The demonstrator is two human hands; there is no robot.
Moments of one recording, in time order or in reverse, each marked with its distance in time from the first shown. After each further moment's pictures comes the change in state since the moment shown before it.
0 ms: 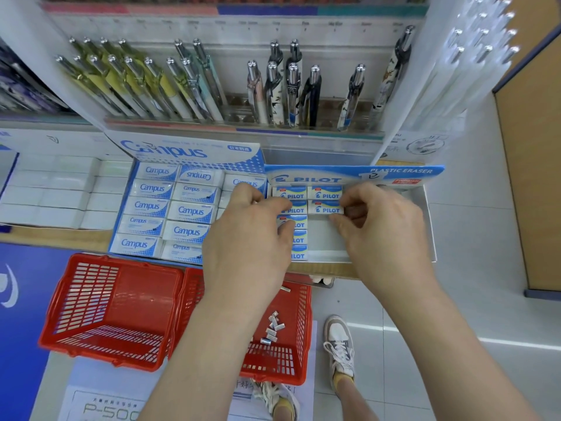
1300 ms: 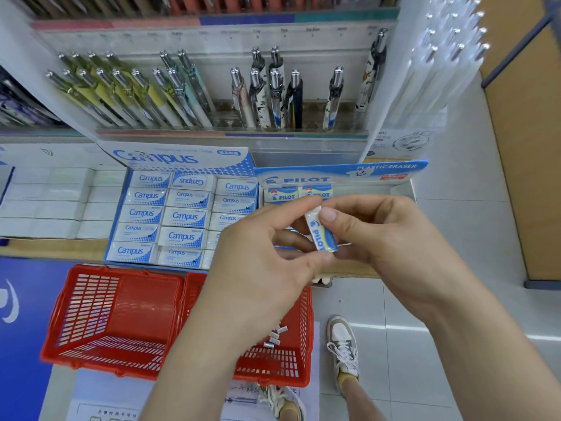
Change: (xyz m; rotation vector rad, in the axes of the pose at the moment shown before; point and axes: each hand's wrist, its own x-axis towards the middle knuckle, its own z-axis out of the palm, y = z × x) left_hand -0.025 0.017 -0.021 -0.725 -0.252 0.040; right_hand -0.010 -0.010 -0.039 0.892 -0.499 0.357
